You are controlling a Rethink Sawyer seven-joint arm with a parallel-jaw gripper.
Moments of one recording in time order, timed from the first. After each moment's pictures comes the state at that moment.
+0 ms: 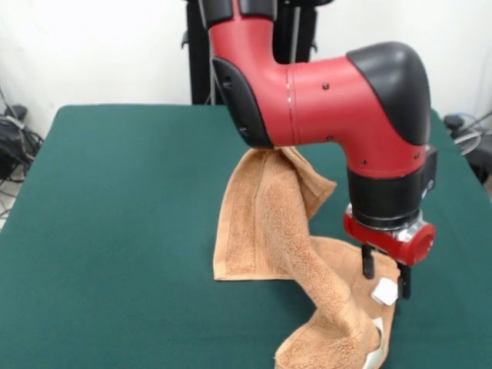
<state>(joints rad) -0.25 -0.30 0.28 1.37 -0.11 0.37 2.56</state>
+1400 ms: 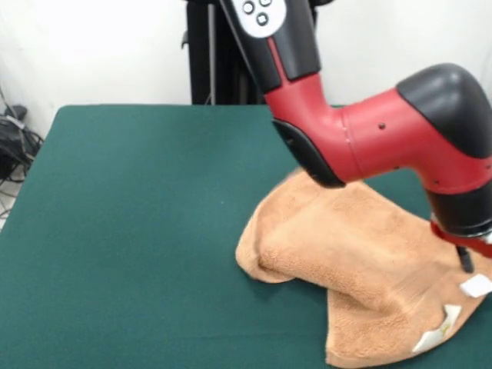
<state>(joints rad) -0.29 -0.20 0.54 1.38 -0.07 0.39 2.56</state>
